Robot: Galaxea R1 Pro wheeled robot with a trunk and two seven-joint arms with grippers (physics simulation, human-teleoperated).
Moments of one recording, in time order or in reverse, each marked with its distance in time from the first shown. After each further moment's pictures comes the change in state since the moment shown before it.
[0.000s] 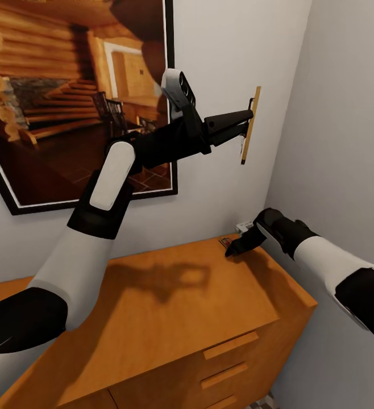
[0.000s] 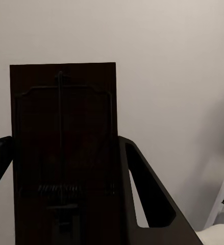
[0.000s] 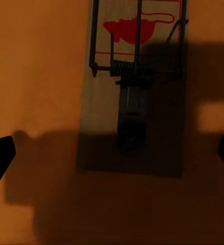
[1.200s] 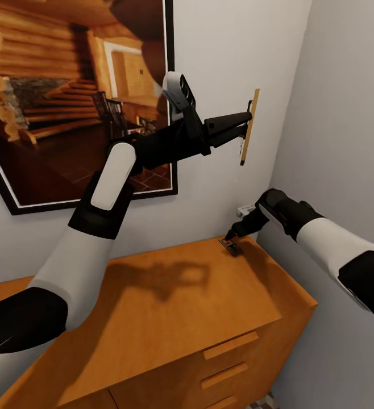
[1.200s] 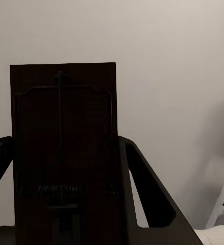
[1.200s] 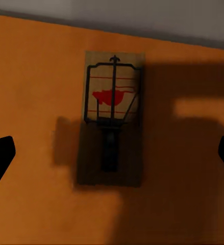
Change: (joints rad) left arm 0.000 0.000 0.000 0.016 -0.001 -0.002 0.000; right arm -0.107 -0.001 0.005 -0.001 -0.001 0.061 0.018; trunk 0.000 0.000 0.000
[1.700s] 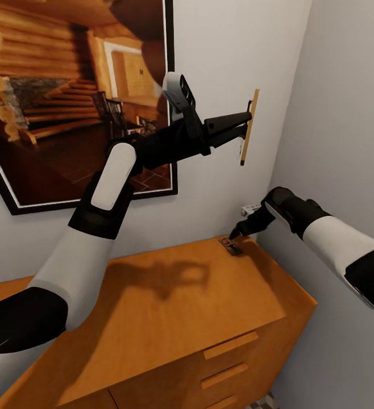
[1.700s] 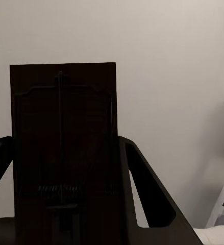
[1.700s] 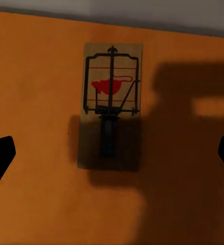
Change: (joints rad) left arm 0.000 0.000 0.000 0.002 0.000 -0.002 -0.002; right arm -0.011 -0.034 -0.001 -0.003 0.001 0.022 0.072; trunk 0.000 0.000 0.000
